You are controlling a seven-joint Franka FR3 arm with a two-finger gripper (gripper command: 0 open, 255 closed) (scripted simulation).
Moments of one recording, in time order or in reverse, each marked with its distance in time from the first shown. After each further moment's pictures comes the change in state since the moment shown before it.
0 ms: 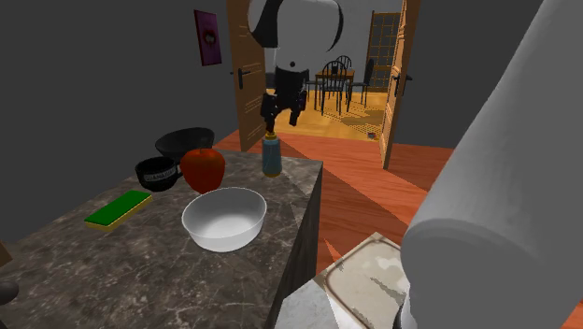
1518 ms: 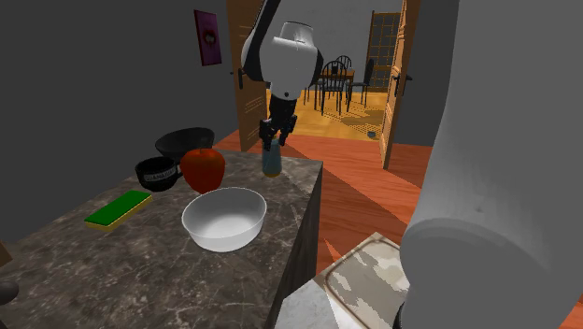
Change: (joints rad) arm -0.004 0.295 -0.013 0.126 0.235 0.160 -0.226
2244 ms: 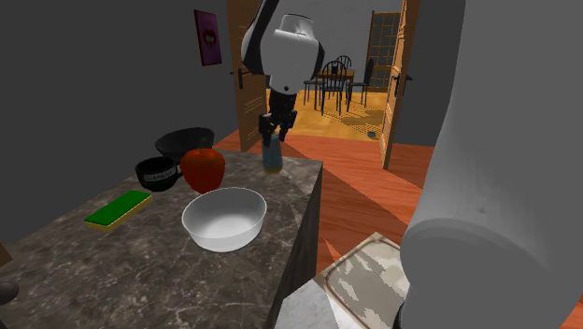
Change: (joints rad) arm 0.004 -0.027 -0.005 0.009 -0.025 -0.033 0.023
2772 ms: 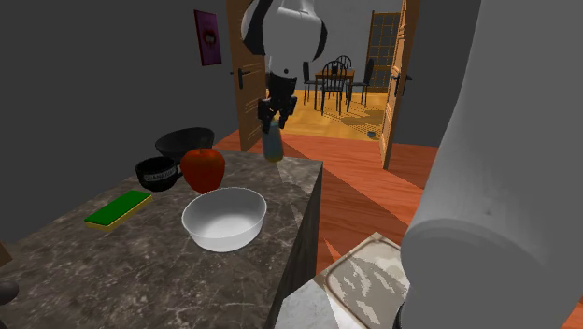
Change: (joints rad) arm 0.004 -0.057 -0.009 0.046 -0.052 -0.095 0.047
